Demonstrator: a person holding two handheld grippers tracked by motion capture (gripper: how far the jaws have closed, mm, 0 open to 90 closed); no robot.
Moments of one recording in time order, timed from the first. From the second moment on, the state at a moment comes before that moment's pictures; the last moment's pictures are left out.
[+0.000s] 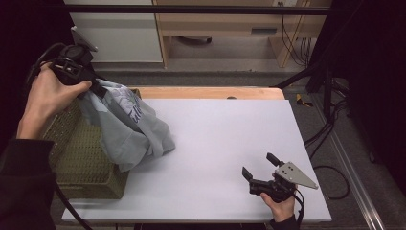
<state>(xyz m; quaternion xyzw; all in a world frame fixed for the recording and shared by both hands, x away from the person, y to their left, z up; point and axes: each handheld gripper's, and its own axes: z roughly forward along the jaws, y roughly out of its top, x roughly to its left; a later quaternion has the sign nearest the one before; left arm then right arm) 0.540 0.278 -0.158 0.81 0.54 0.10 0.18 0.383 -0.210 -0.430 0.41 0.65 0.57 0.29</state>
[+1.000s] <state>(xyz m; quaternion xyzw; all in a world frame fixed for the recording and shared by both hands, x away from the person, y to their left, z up) 0.530 0.216 -0.147 0.84 0.48 0.11 0.21 0.381 -0.217 -0.432 0.42 0.65 0.57 0.28</state>
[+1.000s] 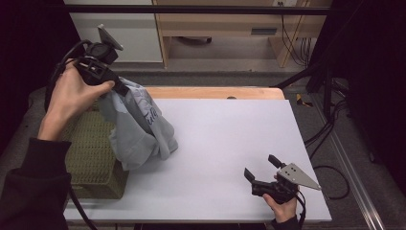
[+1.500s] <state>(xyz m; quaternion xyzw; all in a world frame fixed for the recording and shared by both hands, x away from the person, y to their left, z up) 0.516 0.142 -0.142 0.88 0.39 0.11 0.23 0.379 -0.220 -0.430 0.43 0.64 0.57 0.28</state>
